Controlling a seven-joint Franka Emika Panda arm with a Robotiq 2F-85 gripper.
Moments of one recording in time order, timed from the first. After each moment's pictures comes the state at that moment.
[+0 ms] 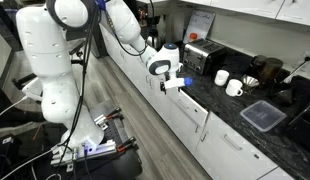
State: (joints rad) arm -0.03 0.24 0.01 -2.34 0.11 2.72 -1.35
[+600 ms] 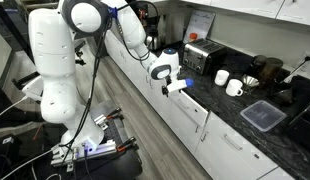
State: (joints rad) arm -0.07 0.33 0.06 -2.31 0.03 2.82 -1.42
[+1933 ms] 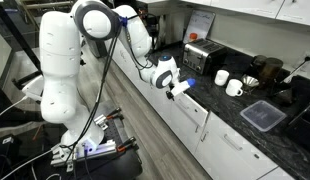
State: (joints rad) arm -0.07 0.43 -0.01 -2.31 -0.33 3.08 -1.28
